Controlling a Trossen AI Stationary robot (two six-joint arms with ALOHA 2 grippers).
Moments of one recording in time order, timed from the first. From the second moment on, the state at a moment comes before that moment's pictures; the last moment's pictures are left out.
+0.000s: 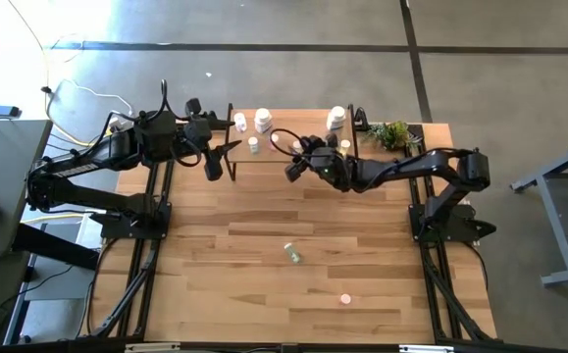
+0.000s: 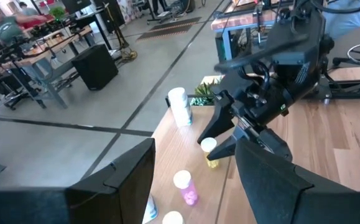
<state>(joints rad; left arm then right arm) 0.33 0.98 1.17 -0.45 -0.25 0.23 -0.15 1.65 1.04 0.25 0.66 0.22</state>
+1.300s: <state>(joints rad) 0.33 0.98 1.17 -0.71 -0.10 0.07 0.11 1.65 1.58 -0.95 0.17 0.87</state>
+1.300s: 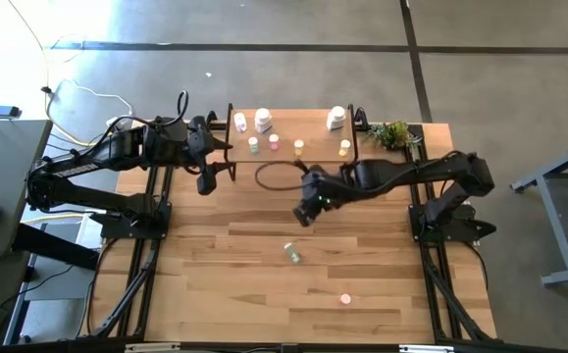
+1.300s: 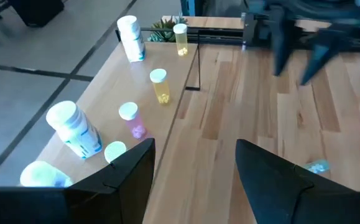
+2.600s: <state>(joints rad) 0.33 0.98 1.17 -0.71 -0.10 -0.18 0.64 1.65 1.31 -0.91 -0.02 1.53</state>
